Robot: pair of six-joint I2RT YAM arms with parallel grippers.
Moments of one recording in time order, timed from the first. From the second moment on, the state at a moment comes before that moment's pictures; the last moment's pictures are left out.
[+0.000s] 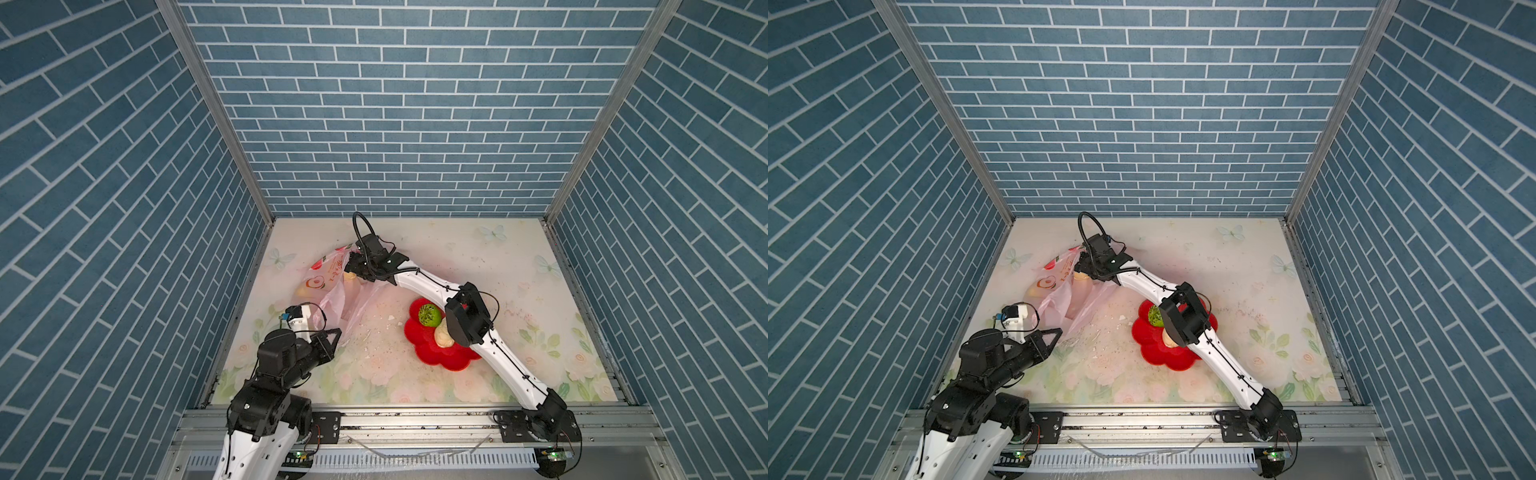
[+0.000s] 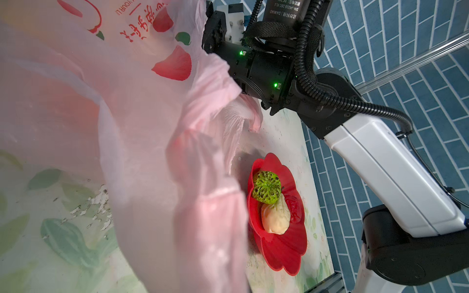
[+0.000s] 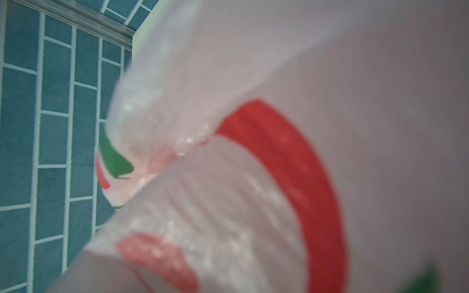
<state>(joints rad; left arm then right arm) -0.25 0.24 0.44 -0.68 0.33 -0.78 0.90 2.71 2.47 -0.45 -0.10 0.99</state>
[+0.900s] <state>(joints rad) -0.25 0.37 0.46 -0.66 0.18 -0.78 0.89 2.52 2.08 -0.21 -0.15 0.99</state>
